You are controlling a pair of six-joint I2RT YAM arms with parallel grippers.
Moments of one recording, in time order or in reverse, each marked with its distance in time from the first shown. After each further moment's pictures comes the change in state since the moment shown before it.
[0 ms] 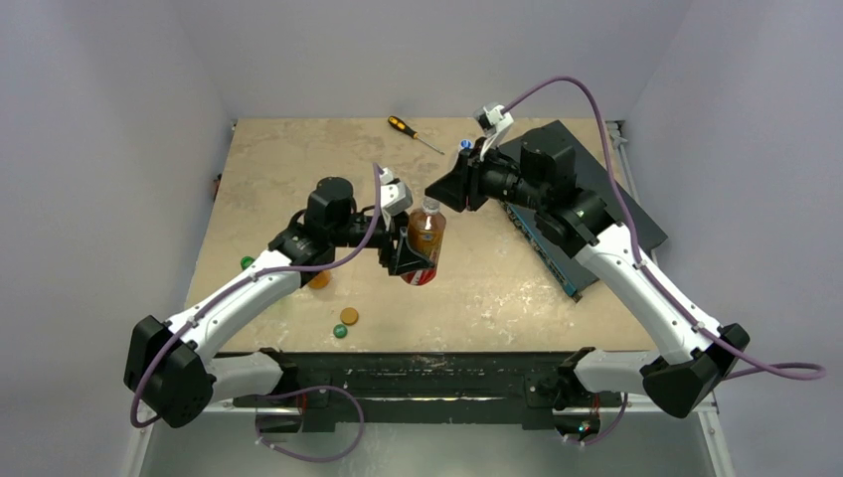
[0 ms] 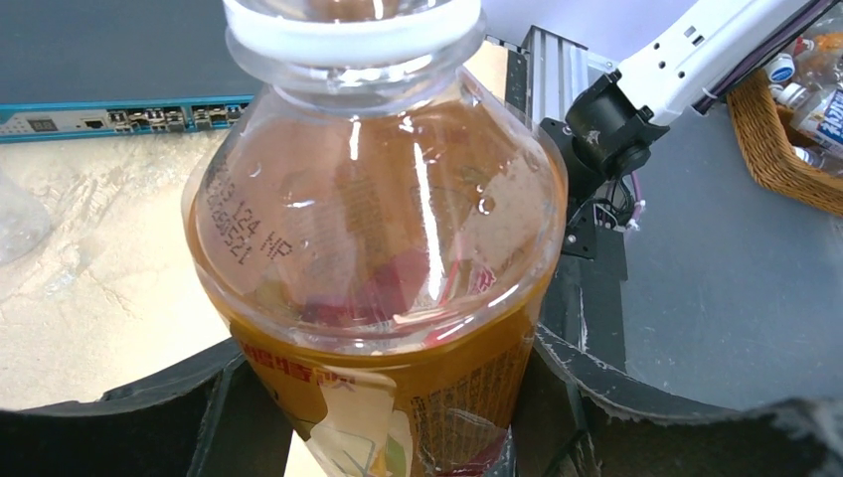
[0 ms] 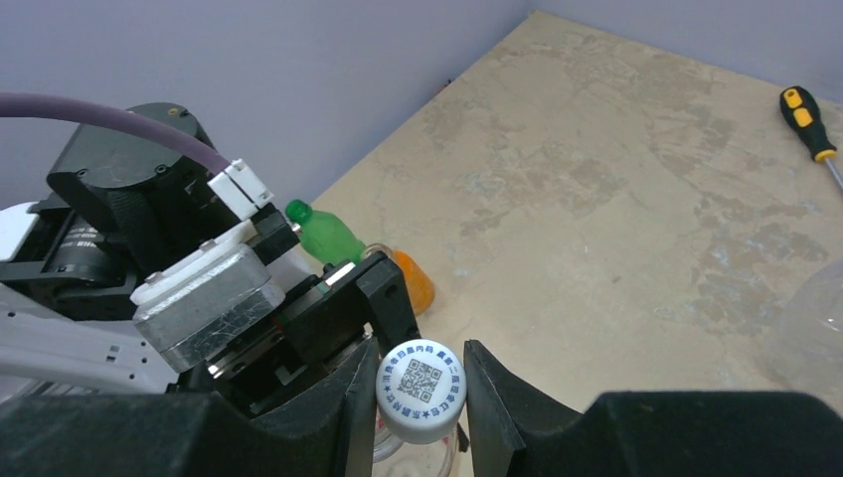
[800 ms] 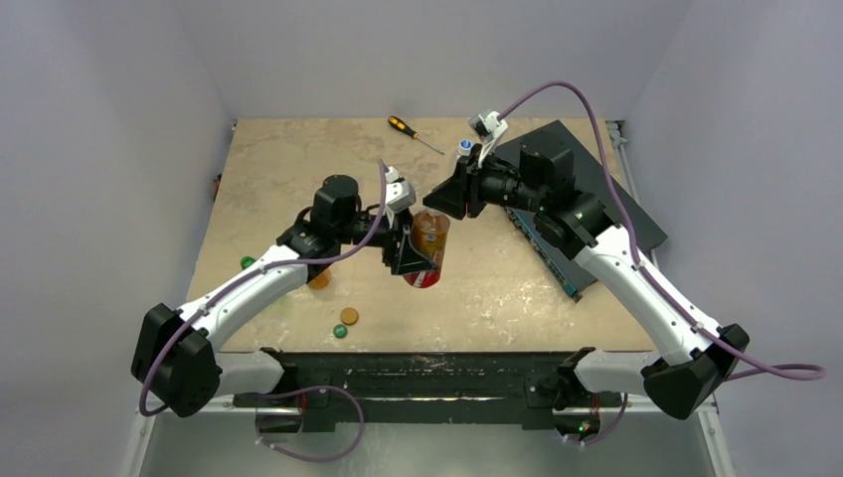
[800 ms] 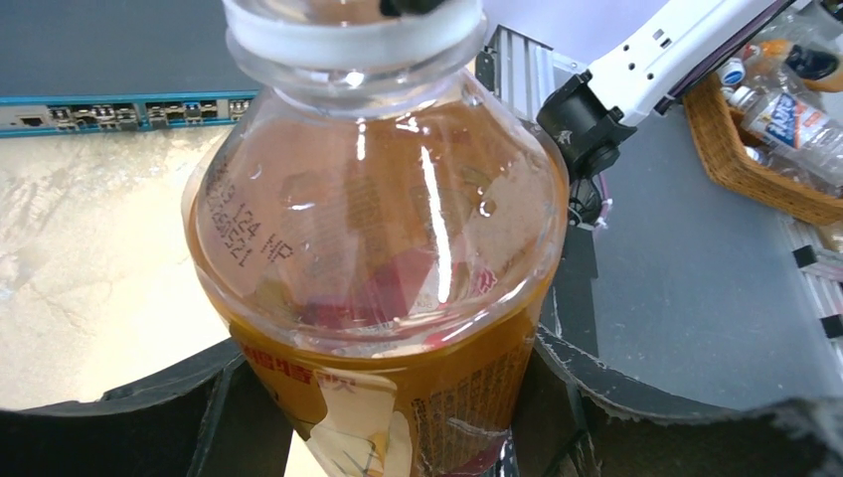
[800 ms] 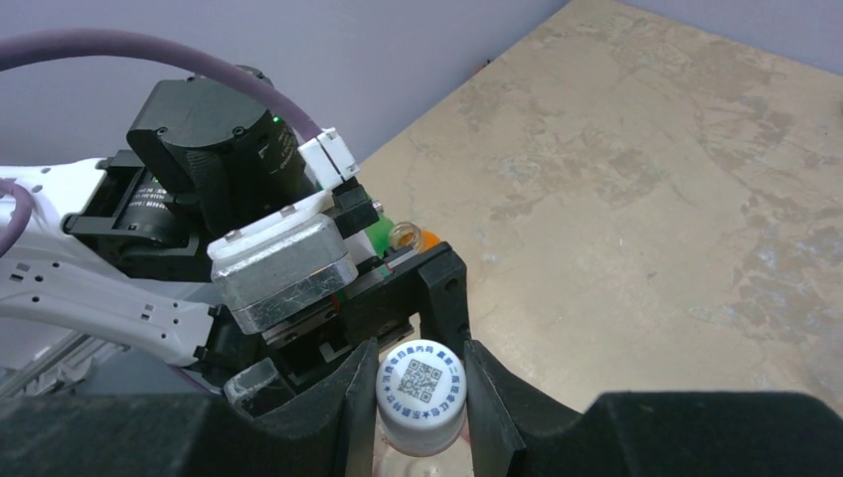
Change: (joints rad) left arm 0.004 0.053 0.000 0.043 0.069 -0.040; right arm -0.001 -0.007 -0.031 0.011 -0.113 -0.002
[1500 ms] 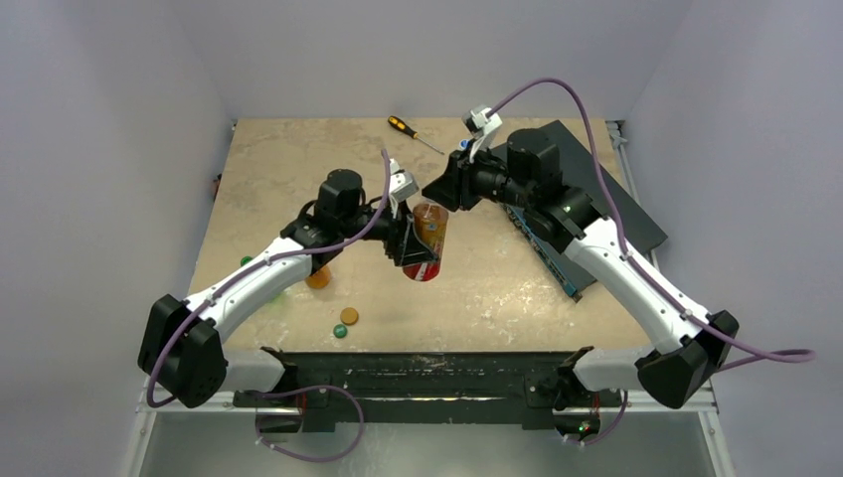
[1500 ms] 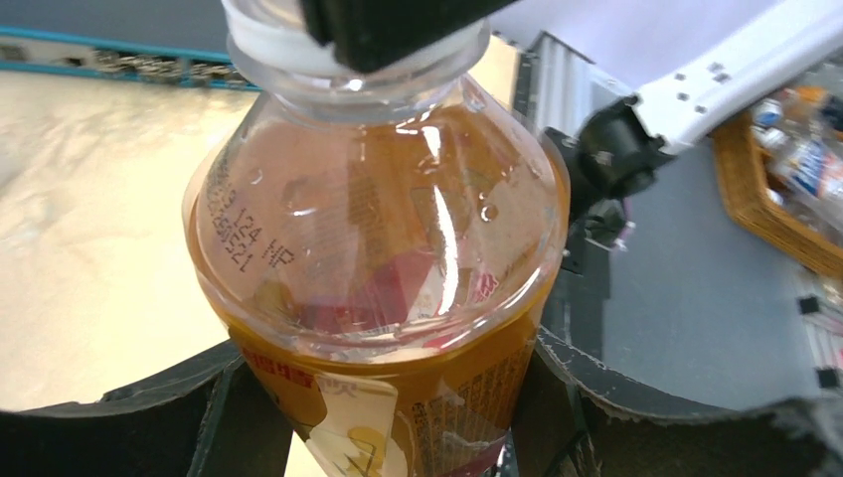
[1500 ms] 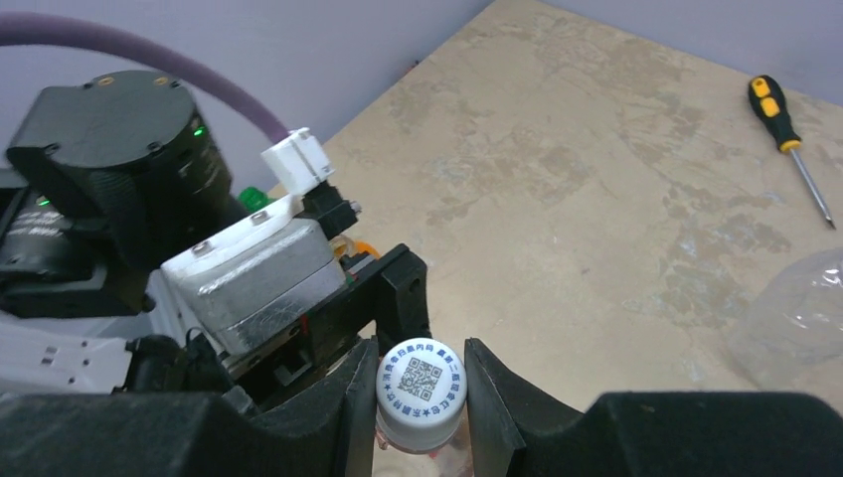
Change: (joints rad) left arm 0.019 0.058 0.034 -0.008 -0.019 -0.080; right arm 0.017 0.042 0.010 -0.003 0.109 -0.063
